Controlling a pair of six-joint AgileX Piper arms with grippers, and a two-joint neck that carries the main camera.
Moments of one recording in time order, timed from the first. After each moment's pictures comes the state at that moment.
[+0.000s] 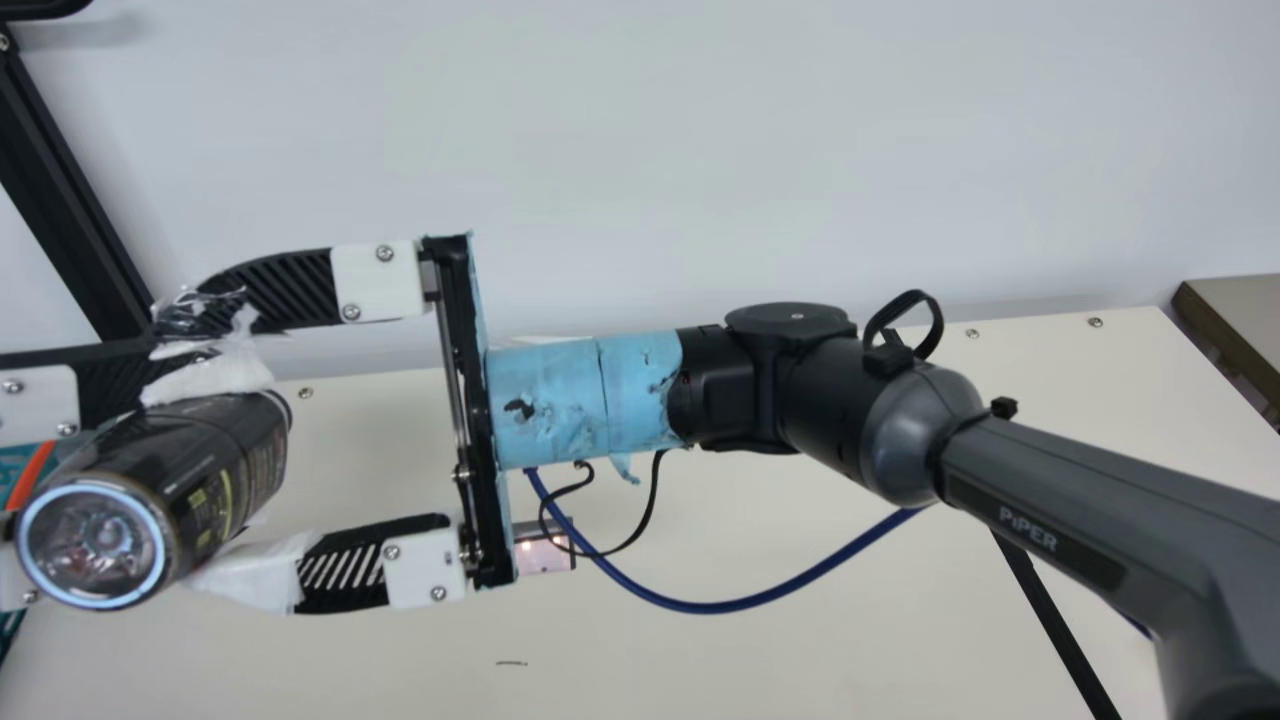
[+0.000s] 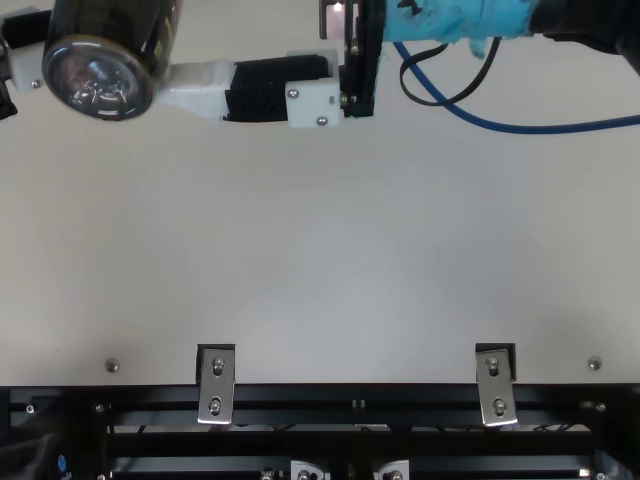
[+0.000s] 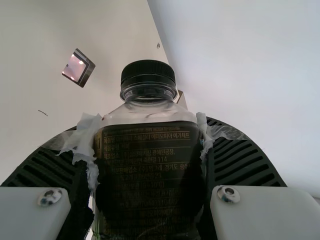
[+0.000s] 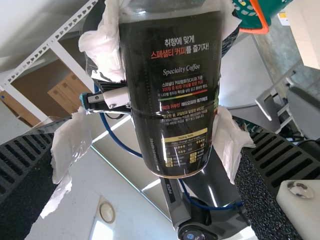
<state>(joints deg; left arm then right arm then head) 13.6 88.4 -61.9 -71.0 67.2 -4.4 22.1 111.4 -82.0 99.3 70.4 10.3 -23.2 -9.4</state>
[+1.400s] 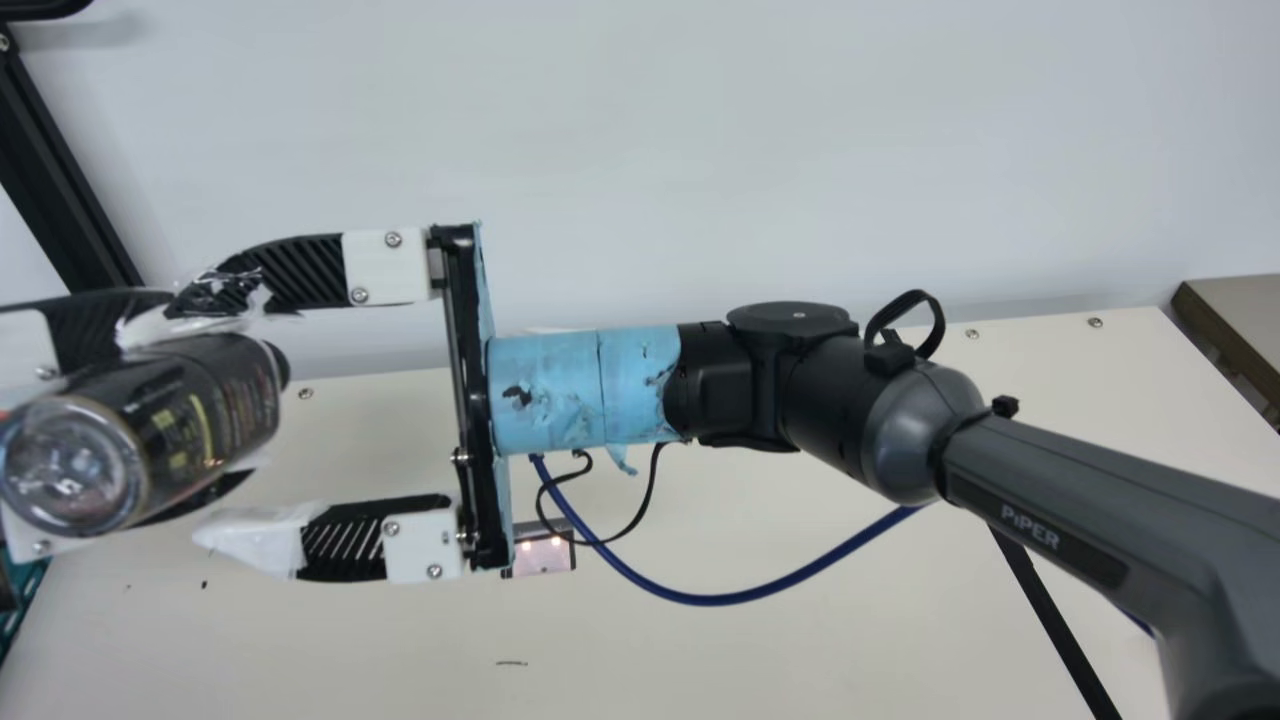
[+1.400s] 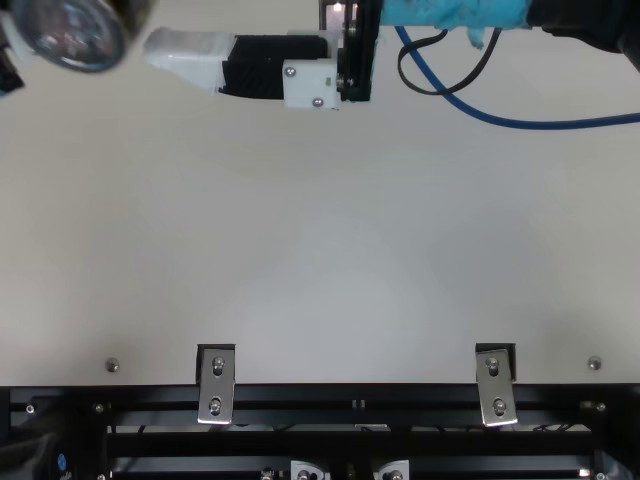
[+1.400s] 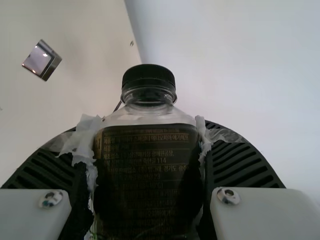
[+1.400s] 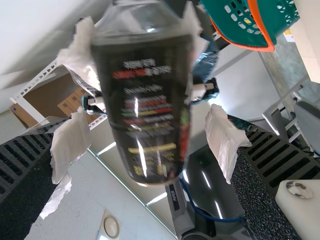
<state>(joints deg) 14.4 92.0 -63.7 -78.7 68.5 -7.3 22.1 111.4 -82.0 100.0 66.8 10.3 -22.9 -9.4</state>
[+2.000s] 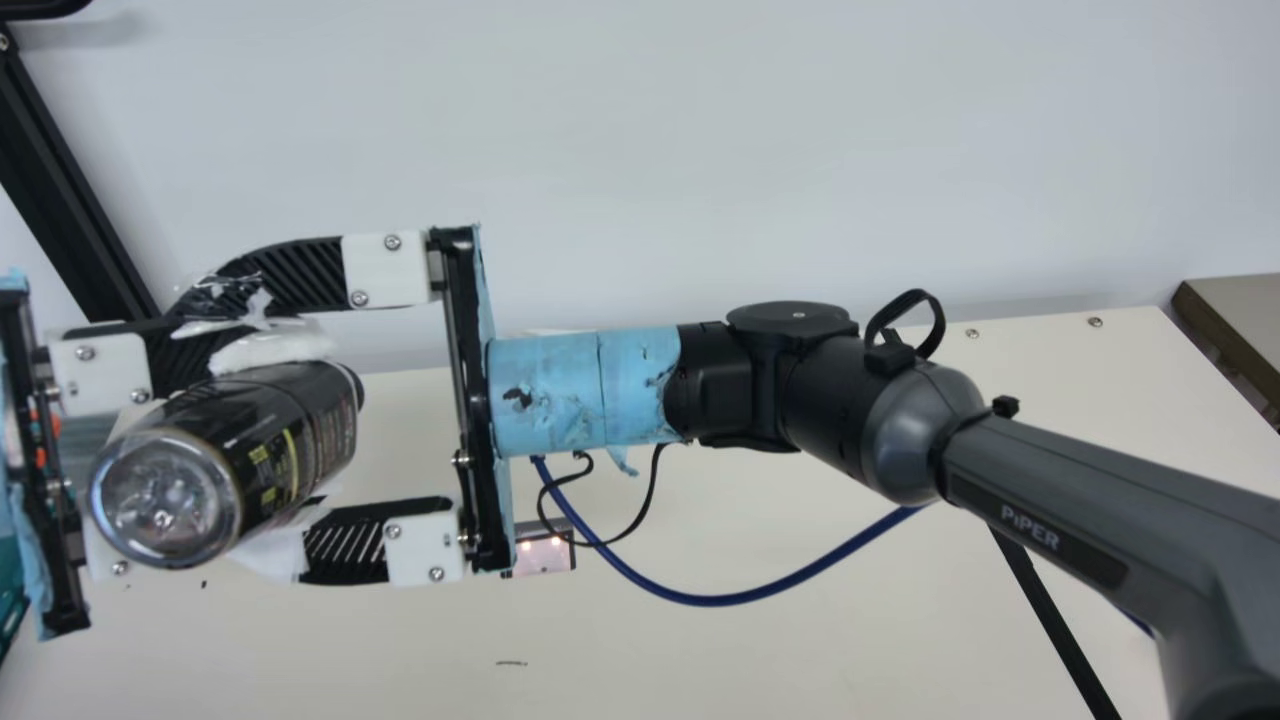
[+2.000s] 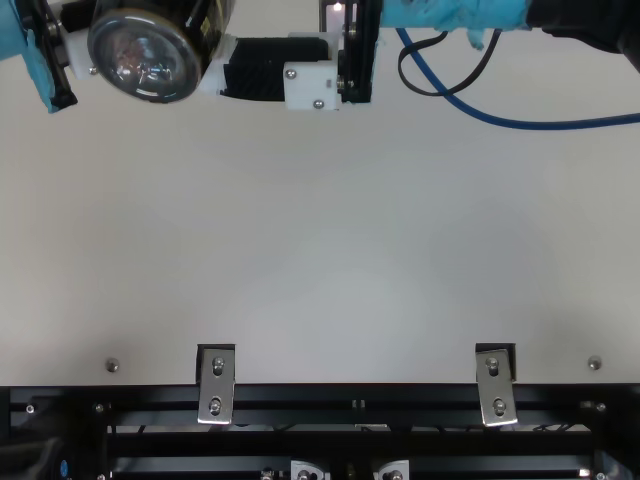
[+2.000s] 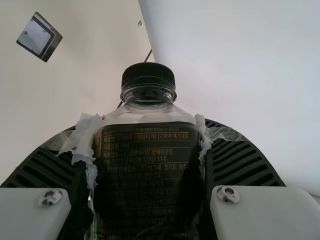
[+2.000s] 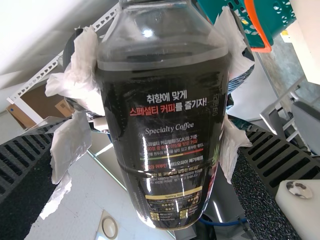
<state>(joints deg) 8.3 90.5 -61.6 -78.8 64.8 -7.2 22.1 111.4 -82.0 99.5 66.8 10.3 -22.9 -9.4</state>
